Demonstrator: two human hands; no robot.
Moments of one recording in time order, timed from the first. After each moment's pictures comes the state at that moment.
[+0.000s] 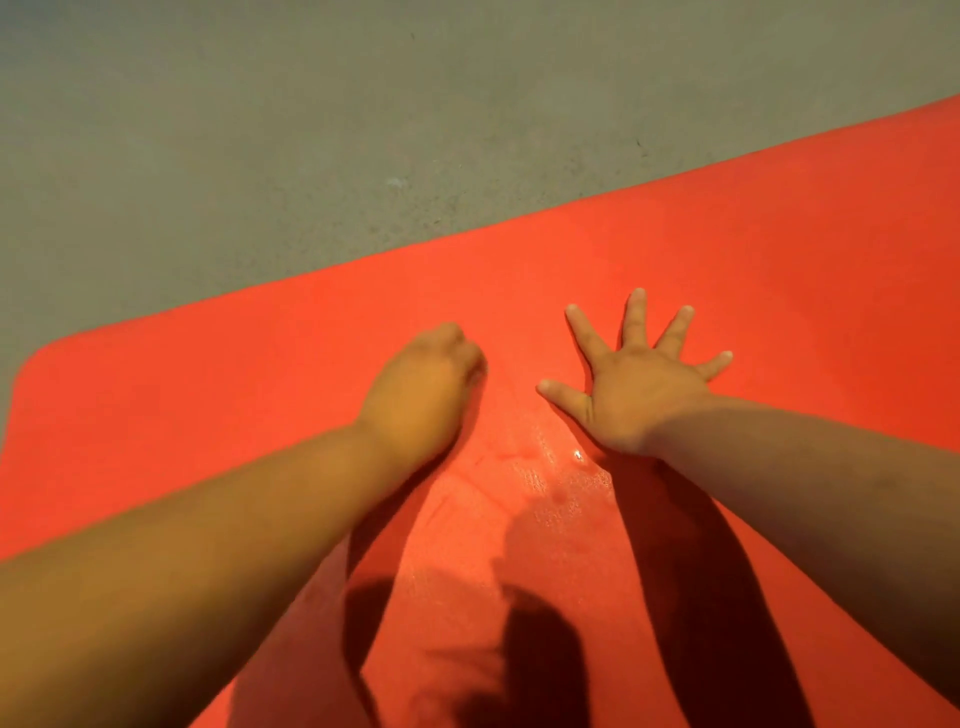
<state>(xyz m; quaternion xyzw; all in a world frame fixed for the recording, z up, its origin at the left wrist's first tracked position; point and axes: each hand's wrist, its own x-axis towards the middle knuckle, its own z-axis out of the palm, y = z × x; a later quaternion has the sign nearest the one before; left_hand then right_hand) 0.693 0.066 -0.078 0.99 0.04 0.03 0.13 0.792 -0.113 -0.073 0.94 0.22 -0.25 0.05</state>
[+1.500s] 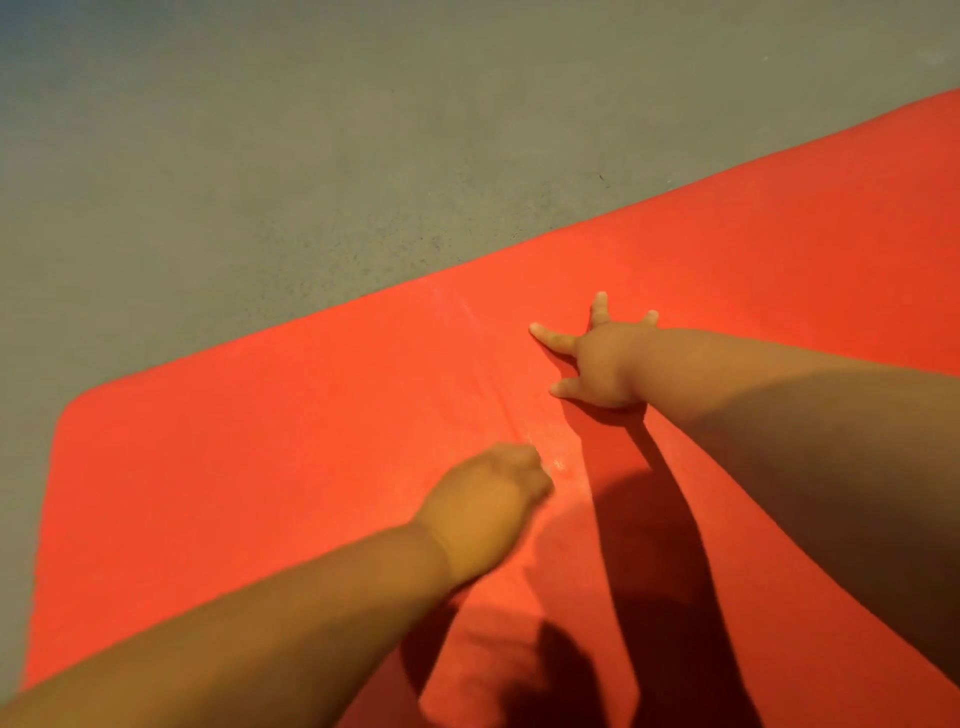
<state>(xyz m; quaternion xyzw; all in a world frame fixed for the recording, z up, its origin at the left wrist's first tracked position) 0.652 0.007 -0.072 0.96 -0.15 -0.04 0.22 0.835 -0.099 -0.038 0.88 0.31 -0.34 0.15</state>
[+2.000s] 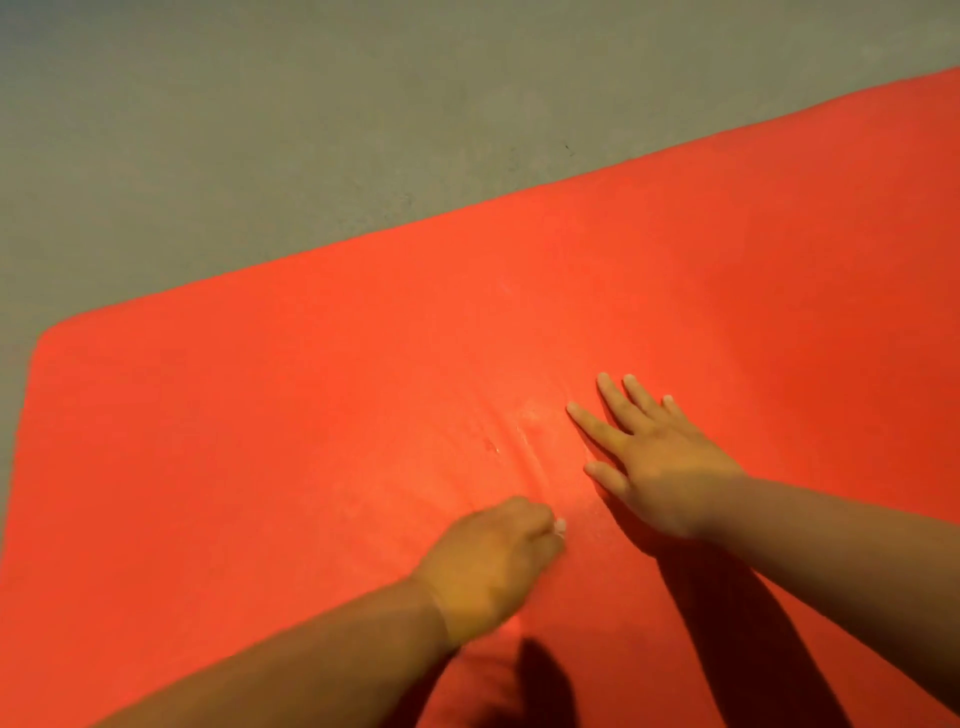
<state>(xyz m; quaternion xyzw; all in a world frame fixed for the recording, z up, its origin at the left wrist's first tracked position) 0.574 -0.085 -0.065 0.95 -0.11 -0.09 0.27 0.720 -0.250 -0.058 0.89 0.38 -0.26 0.05</state>
